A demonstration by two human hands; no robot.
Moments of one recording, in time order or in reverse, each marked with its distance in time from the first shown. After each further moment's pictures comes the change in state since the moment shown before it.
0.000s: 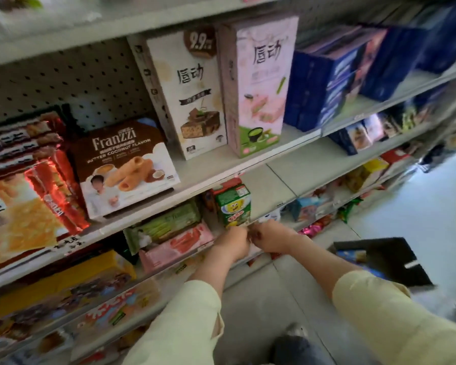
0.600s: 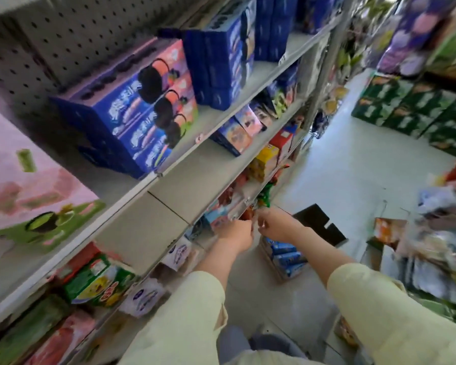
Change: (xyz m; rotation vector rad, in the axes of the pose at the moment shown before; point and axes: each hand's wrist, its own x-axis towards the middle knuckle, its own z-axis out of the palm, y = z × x) left_hand 0.137 0.283 0.060 0.290 -0.164 0.355; right_hand -0.100 0.300 -0.035 0.308 0.092 0.471
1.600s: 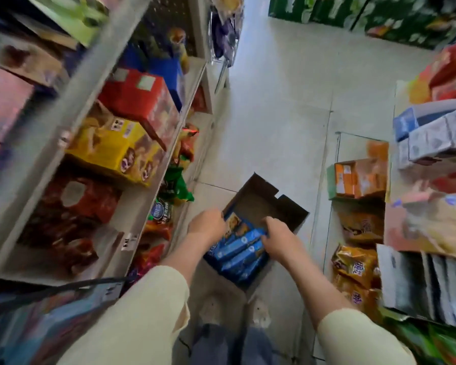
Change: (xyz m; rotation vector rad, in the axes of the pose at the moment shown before) left_hand 0.442 0.116 0.200 0.060 -0.233 0.069; right_hand 0.183 0.379 0.157 0.495 0.106 0.678
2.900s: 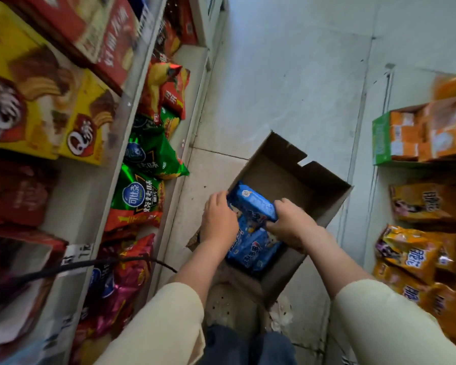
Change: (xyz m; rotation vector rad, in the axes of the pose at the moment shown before) left_hand 0.108 -0.046 0.133 -0.257 0.202 0.011; right_hand 0.144 0.052 0.111 -0.127 -0.181 -0.018
